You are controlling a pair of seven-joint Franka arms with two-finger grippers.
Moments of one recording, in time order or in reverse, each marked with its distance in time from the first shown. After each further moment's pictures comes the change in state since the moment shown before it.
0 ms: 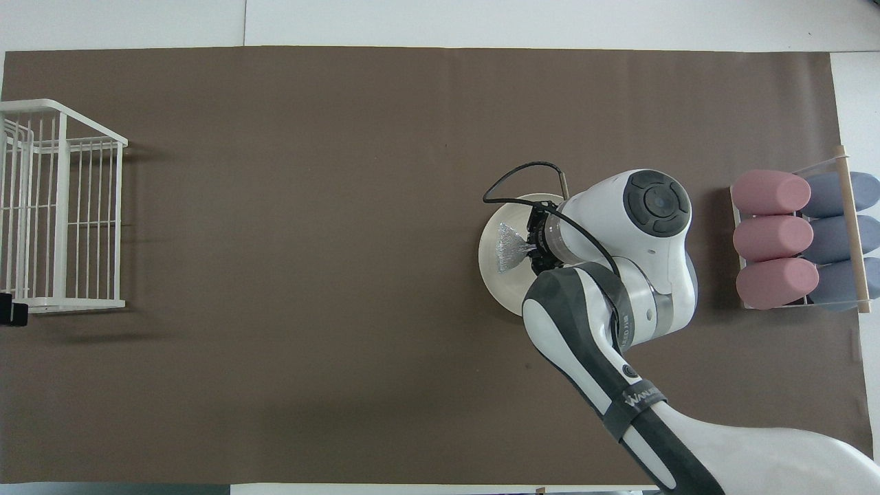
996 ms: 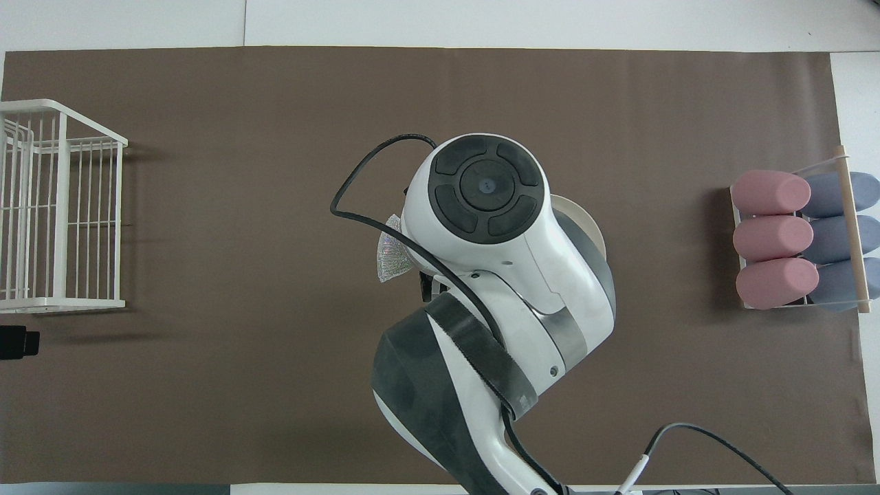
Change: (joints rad) left arm -0.003 -0.057 -0.055 0.000 0.000 -0.054 -0.003; right arm 0.185 0.084 0.003 0.451 -0.074 -0.369 0.329
